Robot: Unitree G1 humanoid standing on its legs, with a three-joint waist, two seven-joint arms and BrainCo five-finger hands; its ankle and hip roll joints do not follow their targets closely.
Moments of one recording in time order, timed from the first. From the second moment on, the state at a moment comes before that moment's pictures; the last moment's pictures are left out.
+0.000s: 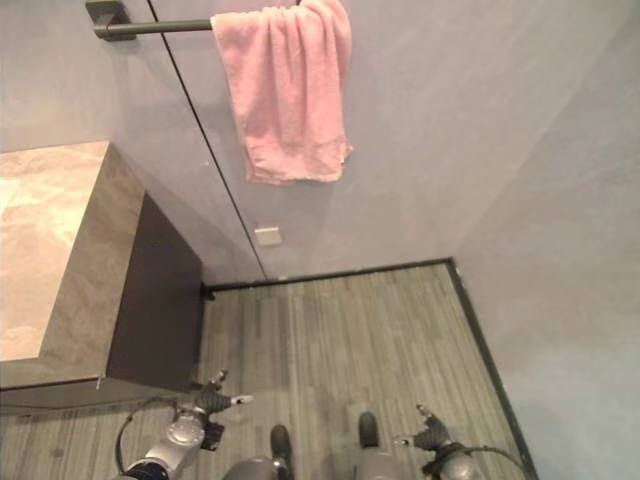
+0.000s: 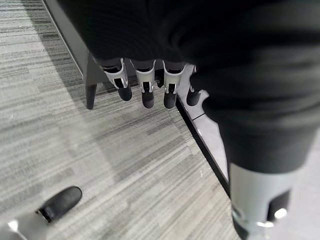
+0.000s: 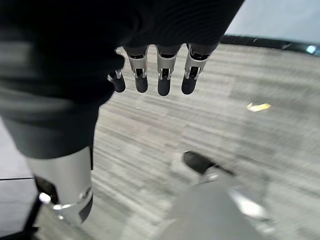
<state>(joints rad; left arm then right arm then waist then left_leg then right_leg) -0.15 0.30 -0.36 1.03 -0.11 -0.13 0.17 -0.03 -0.32 0.40 0.99 0.03 -0.14 -0.11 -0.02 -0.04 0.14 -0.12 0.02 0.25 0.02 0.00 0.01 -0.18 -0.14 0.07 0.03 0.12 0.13</state>
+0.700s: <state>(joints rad) -0.09 0.35 -0.41 0.93 -0.06 -0.13 0.13 -0.01 -0.36 0.42 0.80 0.06 -0.15 -0.09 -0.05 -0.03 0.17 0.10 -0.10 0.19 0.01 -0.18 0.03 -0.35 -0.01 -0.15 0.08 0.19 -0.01</state>
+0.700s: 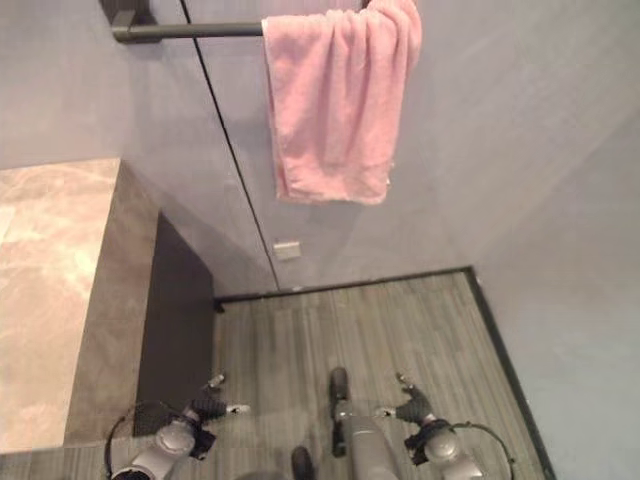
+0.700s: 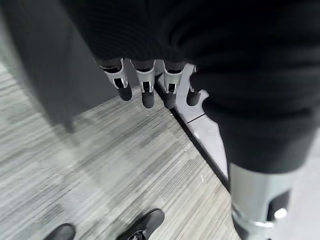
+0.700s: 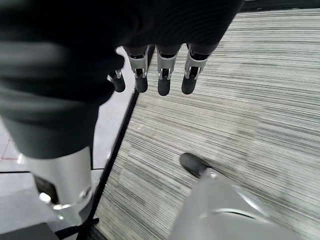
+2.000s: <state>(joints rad) -0.13 0.35 -0.43 0.96 -0.05 -0.16 0.15 -0.13 -0.39 0.52 0.80 -0.05 -0.15 -0.09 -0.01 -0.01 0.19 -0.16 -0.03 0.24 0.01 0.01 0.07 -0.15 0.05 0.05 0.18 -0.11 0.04</state>
